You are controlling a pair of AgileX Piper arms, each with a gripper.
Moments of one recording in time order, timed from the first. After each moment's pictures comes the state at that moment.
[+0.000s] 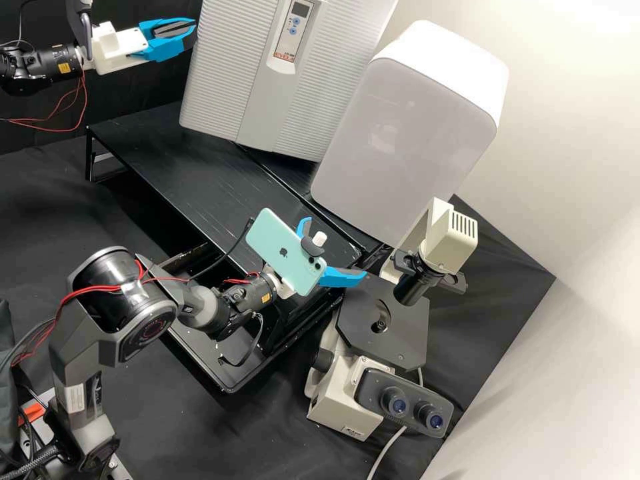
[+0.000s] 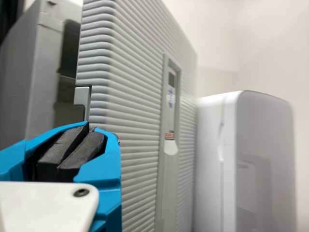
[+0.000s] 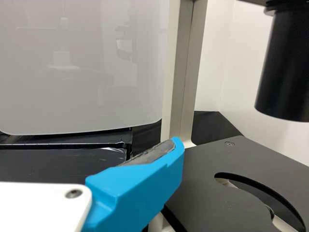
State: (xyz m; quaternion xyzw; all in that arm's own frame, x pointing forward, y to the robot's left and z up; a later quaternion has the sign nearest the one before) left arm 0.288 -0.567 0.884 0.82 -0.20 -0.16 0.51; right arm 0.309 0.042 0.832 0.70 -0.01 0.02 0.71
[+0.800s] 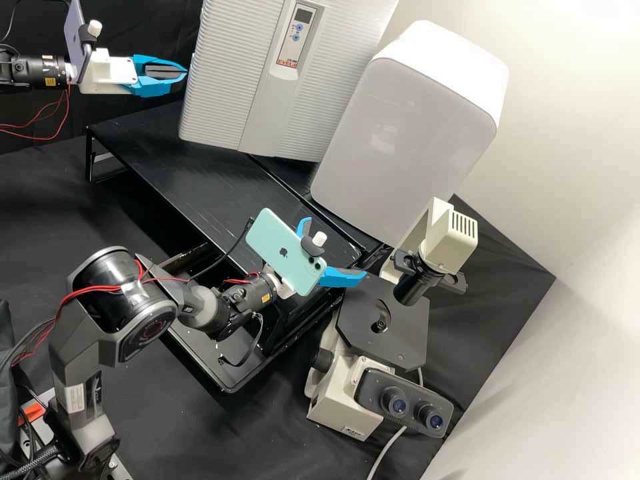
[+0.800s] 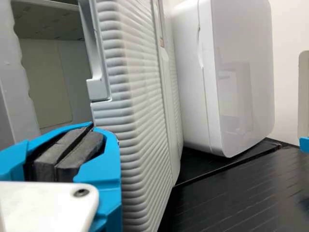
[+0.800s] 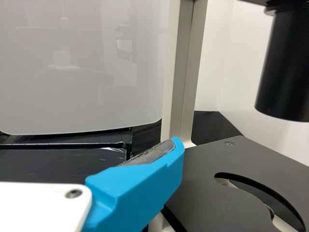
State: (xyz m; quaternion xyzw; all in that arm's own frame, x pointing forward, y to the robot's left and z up) left arm 0.274 -0.534 0.878 0.88 -0.10 -0.18 0.43; right arm 0.309 0.042 0.832 0.70 -0.01 0.02 0.71
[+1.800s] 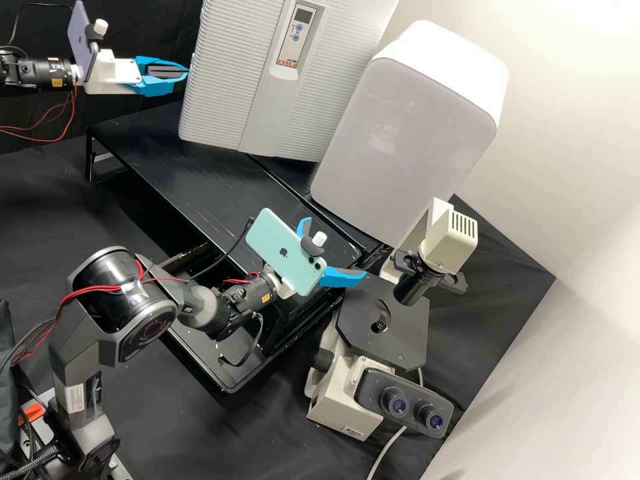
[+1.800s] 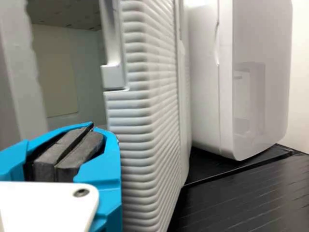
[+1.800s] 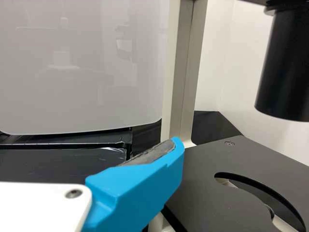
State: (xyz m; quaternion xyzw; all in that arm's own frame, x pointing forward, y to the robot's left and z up) left arm 0.294 -0.528 0.869 0.87 -0.09 -0.18 0.45; right arm 0.309 0.042 0.832 0.70 -0.01 0.02 0.71
